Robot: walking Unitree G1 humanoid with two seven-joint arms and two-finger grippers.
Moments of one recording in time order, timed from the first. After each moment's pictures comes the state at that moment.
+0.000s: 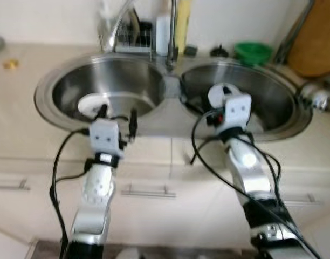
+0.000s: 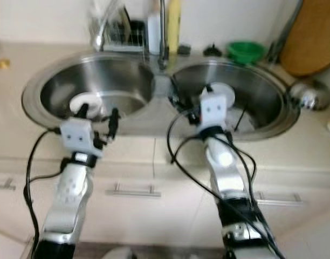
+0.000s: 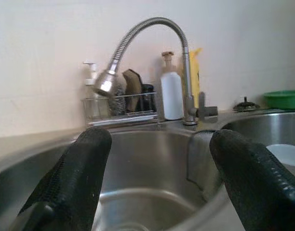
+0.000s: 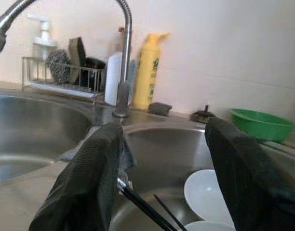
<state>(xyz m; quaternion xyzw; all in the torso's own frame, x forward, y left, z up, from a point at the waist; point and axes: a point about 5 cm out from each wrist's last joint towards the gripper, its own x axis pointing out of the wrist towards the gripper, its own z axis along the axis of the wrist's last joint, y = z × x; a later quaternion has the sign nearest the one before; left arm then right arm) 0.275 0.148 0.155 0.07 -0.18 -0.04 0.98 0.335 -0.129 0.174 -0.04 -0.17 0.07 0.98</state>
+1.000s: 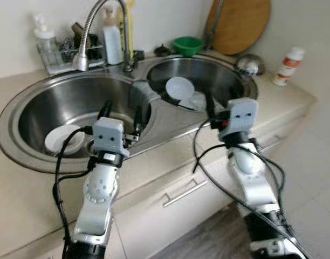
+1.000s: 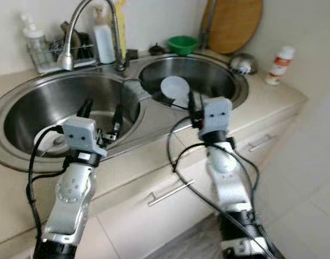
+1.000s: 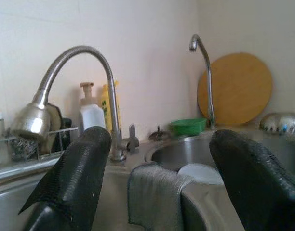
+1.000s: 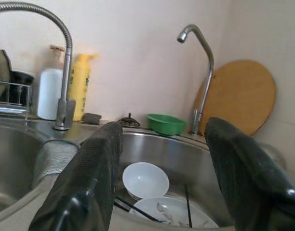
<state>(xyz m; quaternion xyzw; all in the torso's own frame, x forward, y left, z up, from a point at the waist) 0.273 0.151 0.164 0.08 -0.20 -0.04 0.98 0.316 -0.113 0.180 -0.04 -0.20 0.09 0.97</state>
